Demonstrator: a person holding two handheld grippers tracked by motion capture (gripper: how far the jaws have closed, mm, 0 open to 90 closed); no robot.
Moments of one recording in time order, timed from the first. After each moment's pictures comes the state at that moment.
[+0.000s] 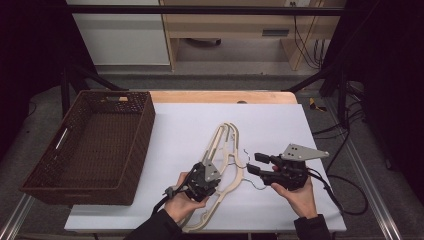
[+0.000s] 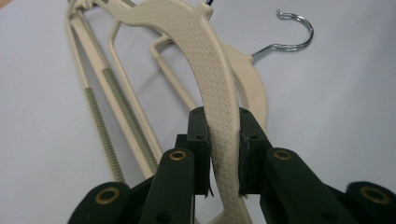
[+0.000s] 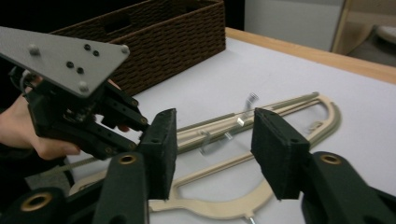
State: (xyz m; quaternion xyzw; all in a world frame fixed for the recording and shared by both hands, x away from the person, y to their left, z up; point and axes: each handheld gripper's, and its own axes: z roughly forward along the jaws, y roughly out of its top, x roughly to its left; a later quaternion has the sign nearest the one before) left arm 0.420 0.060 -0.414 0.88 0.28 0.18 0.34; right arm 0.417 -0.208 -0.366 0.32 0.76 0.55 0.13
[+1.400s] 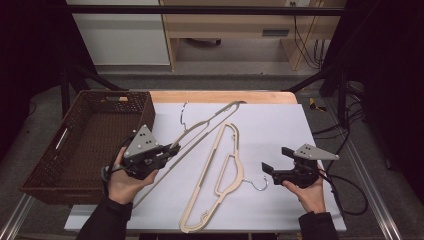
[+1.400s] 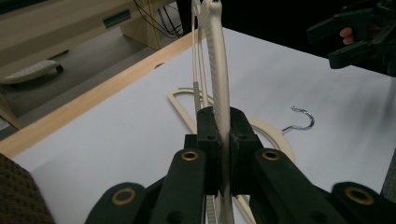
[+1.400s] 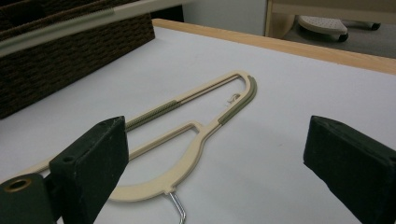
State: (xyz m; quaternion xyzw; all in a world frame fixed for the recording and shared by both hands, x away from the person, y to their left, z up) left arm 0.417 0.178 -0.293 0.82 0.26 0.22 0.46; right arm 0.433 -0.244 -0.397 0.40 0.74 0.51 0.20
